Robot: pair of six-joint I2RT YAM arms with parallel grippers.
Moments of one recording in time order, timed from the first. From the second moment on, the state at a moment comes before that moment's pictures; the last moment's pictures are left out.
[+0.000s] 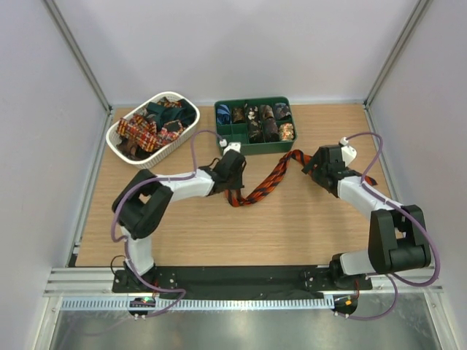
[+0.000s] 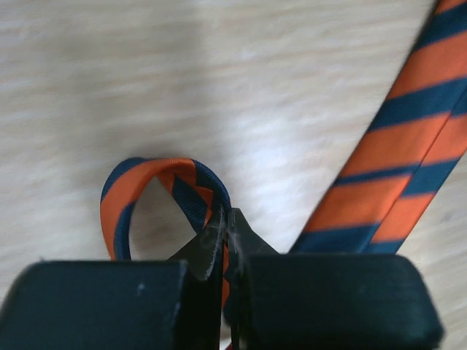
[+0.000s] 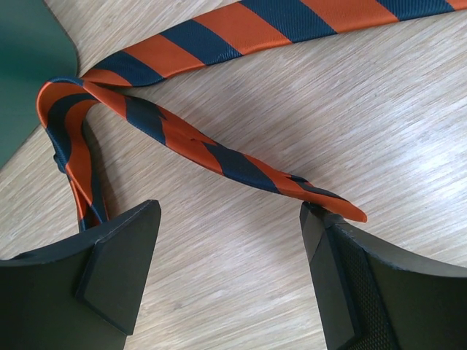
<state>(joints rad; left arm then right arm) -0.75 1.91 1.18 -0.10 -0.19 -0.59 0.13 1.39 0.74 -0.19 0.28 0.72</state>
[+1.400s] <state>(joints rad) -0.79 0.67 0.13 0.64 -0.48 -0.46 -0.01 1.28 0.61 -0.08 0.05 0.83</state>
